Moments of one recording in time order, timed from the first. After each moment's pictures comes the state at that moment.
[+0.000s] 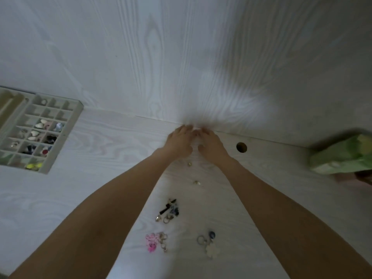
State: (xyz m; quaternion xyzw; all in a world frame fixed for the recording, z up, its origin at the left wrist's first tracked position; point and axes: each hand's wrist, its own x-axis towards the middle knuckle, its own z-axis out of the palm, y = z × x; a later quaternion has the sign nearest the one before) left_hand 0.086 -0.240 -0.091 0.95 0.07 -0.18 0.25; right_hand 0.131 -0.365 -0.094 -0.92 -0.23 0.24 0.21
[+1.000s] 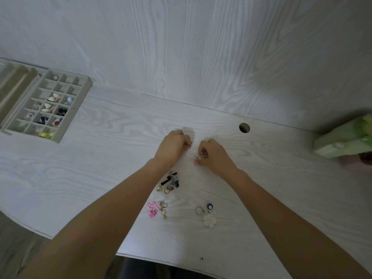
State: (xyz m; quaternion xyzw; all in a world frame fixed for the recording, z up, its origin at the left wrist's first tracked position) left_hand -0.002 -0.266 -0.099 0.94 0.12 -0.04 0.31; right_hand 0.054 -0.417 -0.096 -0.88 -0.28 0.27 0.27
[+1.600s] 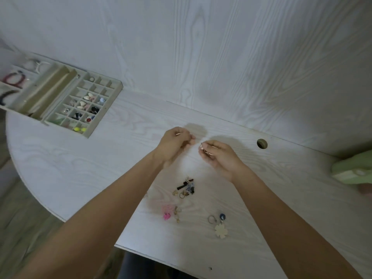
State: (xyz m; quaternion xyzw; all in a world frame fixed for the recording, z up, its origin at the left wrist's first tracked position) left_hand -0.029 -0.229 -0.039 0.52 0.33 0.01 0.79; right_hand 0.042 -0.370 -0.050 -0.57 0.04 0.45 0.69
